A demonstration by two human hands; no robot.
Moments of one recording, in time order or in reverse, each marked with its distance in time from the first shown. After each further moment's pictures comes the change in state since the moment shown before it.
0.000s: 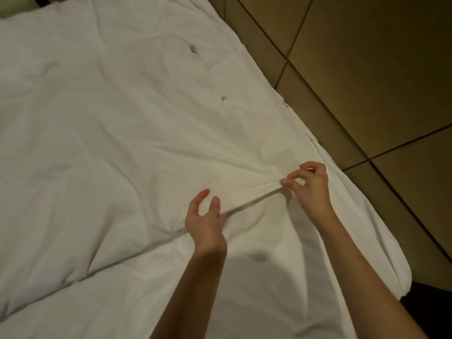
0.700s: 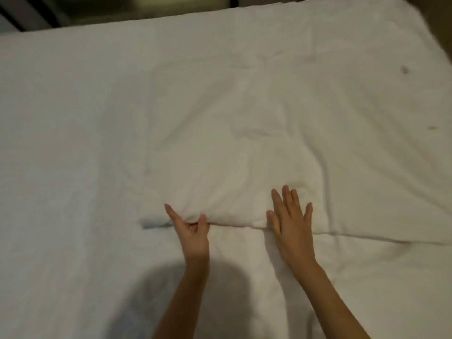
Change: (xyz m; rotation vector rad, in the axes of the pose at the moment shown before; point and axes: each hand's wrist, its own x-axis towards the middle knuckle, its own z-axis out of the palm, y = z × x) left_hand 0.046 0.099 -0.339 -0.004 0.336 0.480; right_hand -0.202 -0.134 0.264 -0.515 -0.436 -0.643
